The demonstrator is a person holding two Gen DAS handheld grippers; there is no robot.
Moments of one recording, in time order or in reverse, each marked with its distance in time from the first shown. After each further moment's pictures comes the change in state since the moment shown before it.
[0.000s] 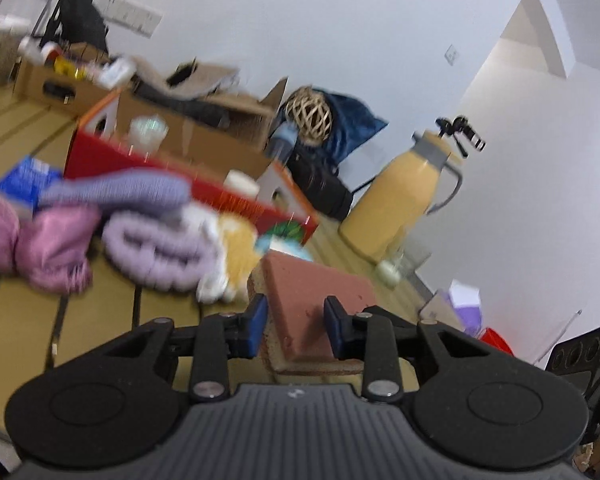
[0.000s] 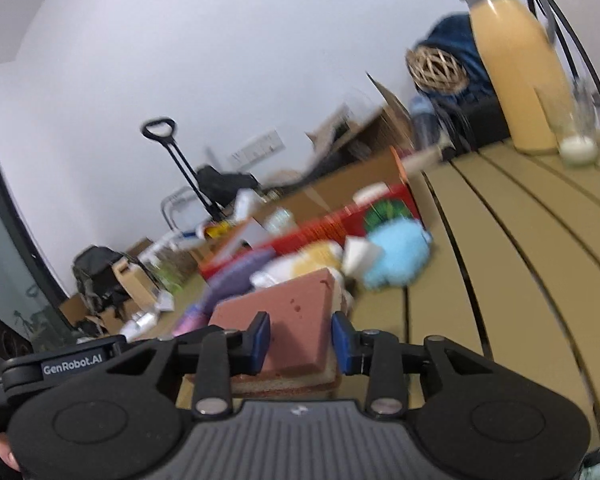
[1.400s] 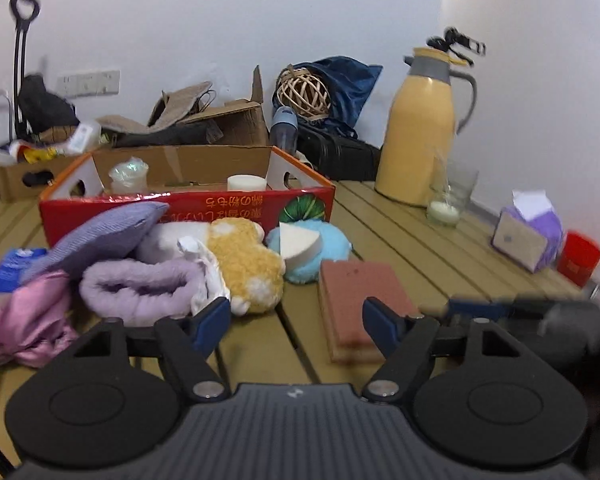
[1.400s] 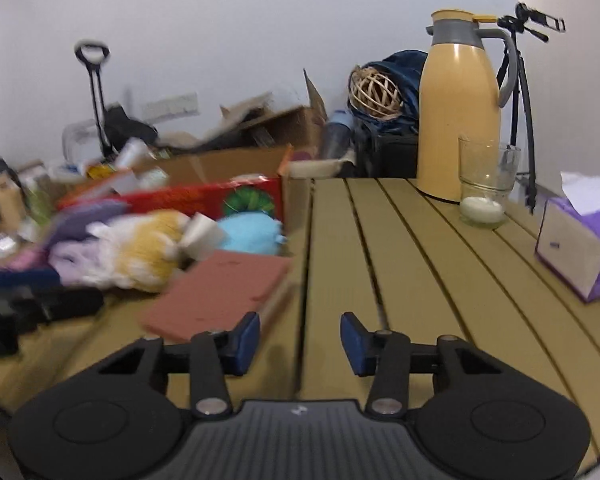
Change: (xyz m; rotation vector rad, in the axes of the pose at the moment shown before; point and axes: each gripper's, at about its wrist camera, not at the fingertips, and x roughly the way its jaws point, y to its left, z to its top) left arm 0.068 -0.030 -0.034 0.361 0.023 0.188; right arm 0.029 -0.038 -0.002 -0.315 0.068 -0.416
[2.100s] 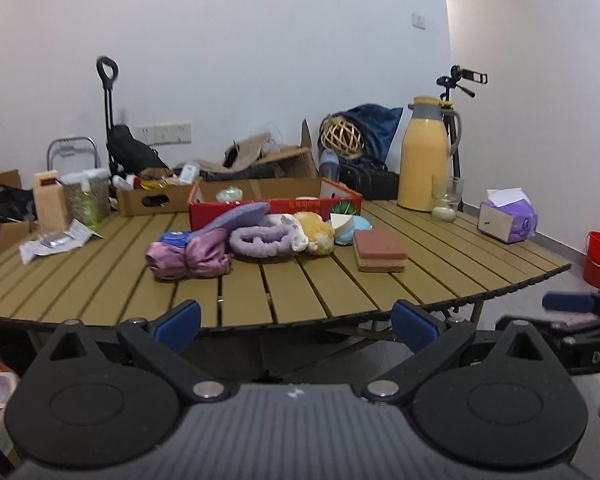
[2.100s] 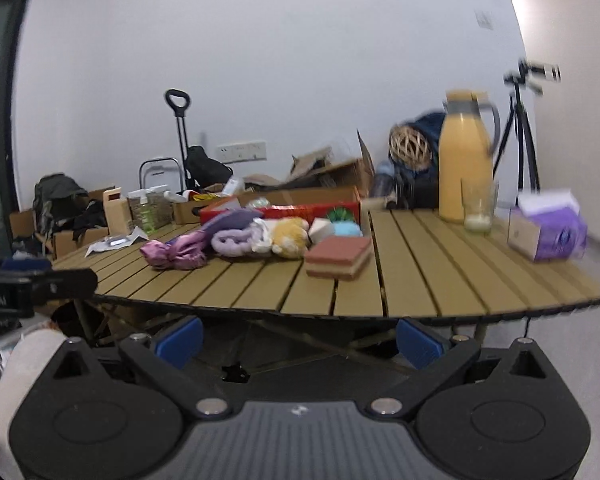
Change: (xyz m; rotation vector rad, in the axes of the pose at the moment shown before) left arm -0.231 -0.022 -0.089 0.075 -0.126 0.179; right arm -0.234 0.043 -0.109 0.011 -0.156 0.145
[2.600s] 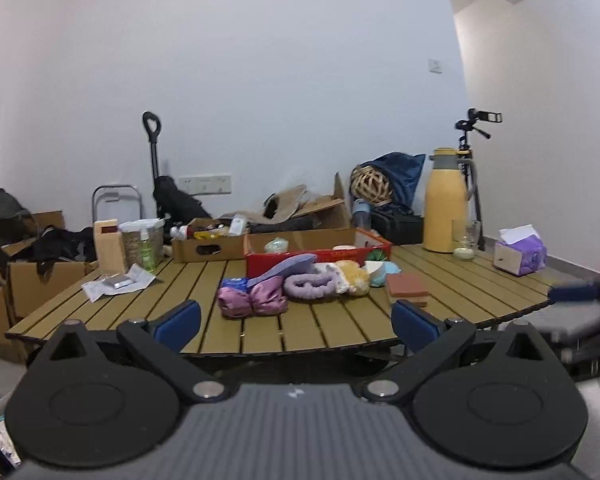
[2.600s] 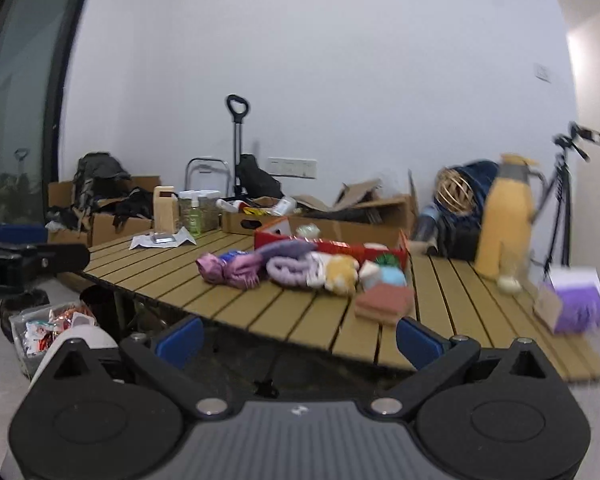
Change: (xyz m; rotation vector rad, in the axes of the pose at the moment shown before) left arm -0.114 0.017 0.009 0.023 -0.150 0.092; right arm -0.052 0.061 0.031 -0.188 -0.049 0.064
